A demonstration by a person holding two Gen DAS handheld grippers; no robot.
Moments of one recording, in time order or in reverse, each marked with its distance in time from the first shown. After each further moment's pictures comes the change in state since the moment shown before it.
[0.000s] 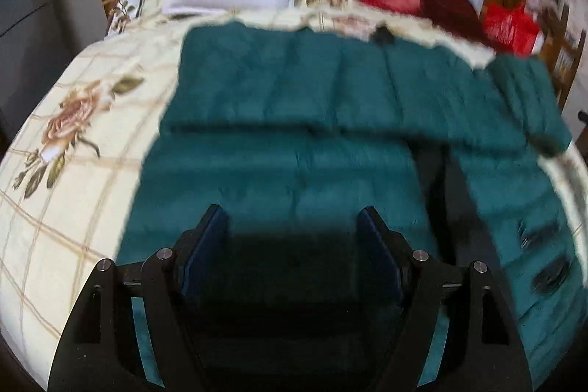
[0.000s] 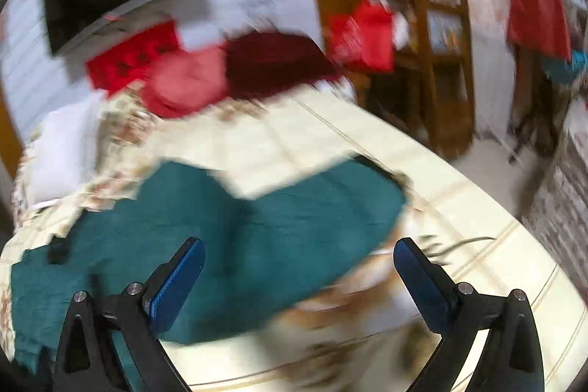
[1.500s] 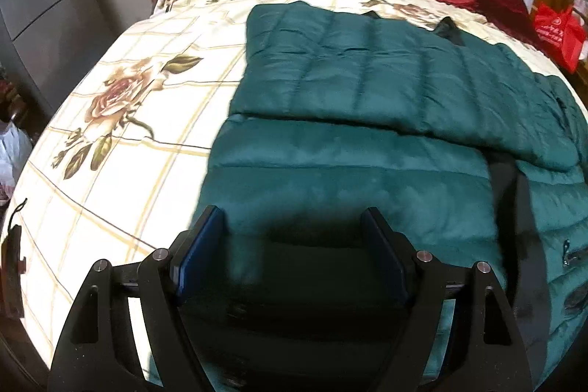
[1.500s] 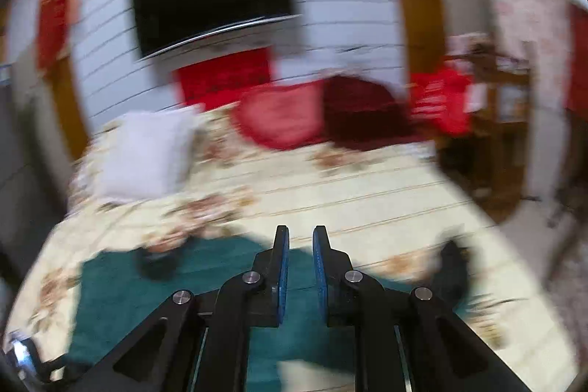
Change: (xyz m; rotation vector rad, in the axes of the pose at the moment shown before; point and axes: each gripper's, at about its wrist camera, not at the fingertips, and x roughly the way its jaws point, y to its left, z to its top) left arm 0.008 0.038 0.011 -0.086 0.067 0.171; right arm -0.116 0.178 0.017 -0.212 -0.145 0.283
